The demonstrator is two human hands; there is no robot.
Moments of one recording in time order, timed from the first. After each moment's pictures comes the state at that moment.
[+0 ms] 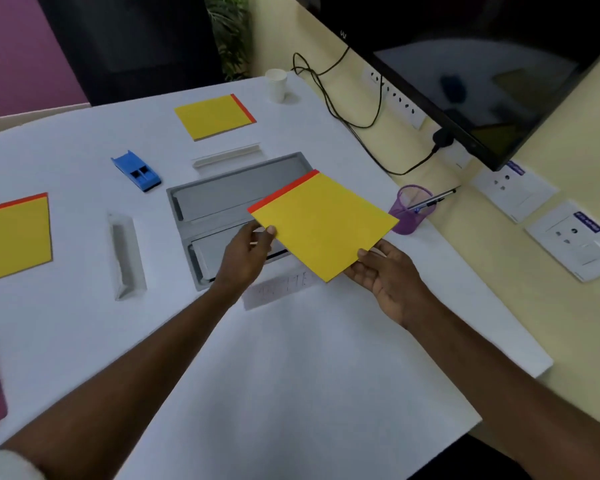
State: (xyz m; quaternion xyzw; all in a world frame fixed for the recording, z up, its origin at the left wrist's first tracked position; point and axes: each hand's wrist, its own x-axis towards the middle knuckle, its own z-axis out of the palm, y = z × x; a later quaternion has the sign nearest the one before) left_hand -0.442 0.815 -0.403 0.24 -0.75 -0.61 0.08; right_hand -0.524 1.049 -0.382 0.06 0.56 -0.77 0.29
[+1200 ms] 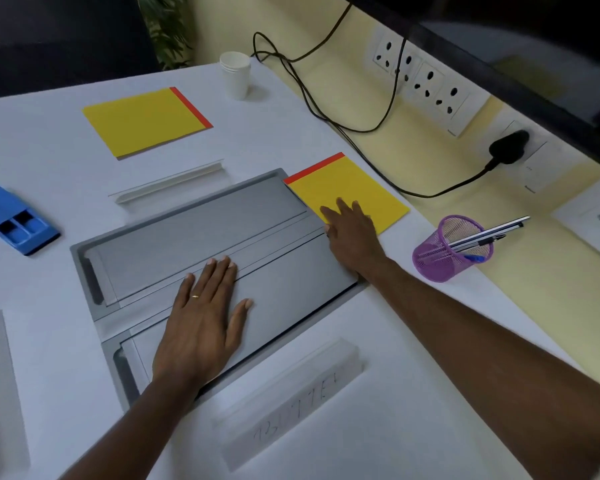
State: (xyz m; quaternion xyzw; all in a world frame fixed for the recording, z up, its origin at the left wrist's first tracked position) left_hand -0.536 0.708 -0.557 0.08 -0.98 -0.16 0.03; right_hand -0.762 0.913 -0.521 -0.20 0.97 -0.11 0.07
